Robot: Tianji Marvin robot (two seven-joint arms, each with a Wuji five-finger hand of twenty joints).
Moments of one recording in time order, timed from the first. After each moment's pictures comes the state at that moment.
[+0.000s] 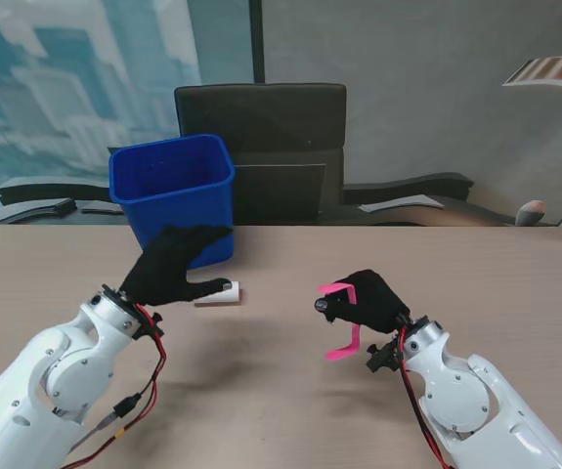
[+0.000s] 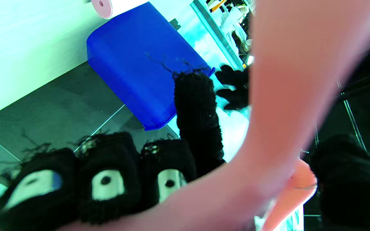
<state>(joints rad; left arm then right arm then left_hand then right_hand) 1.60 -1.08 -1.33 -1.73 0.84 -0.43 0.17 -1.62 -1.12 1.25 -1.60 -0.39 -0.54 -0.09 0.62 -0.39 0.40 -0.04 0.46 0.24 0.16 0.31 0.50 0.30 0.41 0.38 0.49 0.29 0.65 0.62 0.18 0.30 1.06 0.67 0.07 -0.31 0.61 -0.08 1.23 0.08 0.81 0.73 1.42 0.13 1.47 0.86 1.30 0.27 1.47 1.01 1.14 0.50 1.78 0.53</state>
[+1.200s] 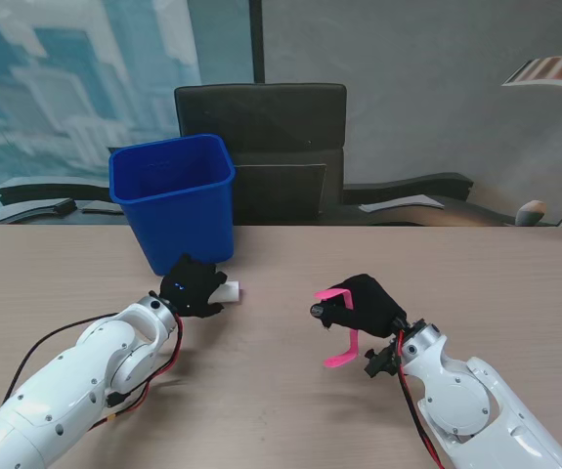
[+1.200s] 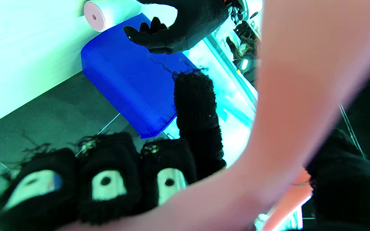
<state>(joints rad) 1.30 -1.03 -0.92 -1.35 1.22 -0.06 0.16 -1.63 -1.12 1.25 -1.61 -0.37 -0.55 -0.05 0.70 -0.45 0.44 -0.04 0.64 0.18 0.40 0.43 0.66 0.25 0.80 0.85 0.64 0.30 1.00 0.92 0.31 0.32 1.32 0.77 0.11 -0.31 0.61 -0.08 1.23 0.08 0.80 0.73 1.42 0.13 1.46 0.87 1.30 0.27 1.48 1.01 1.14 0.50 1.78 0.53</state>
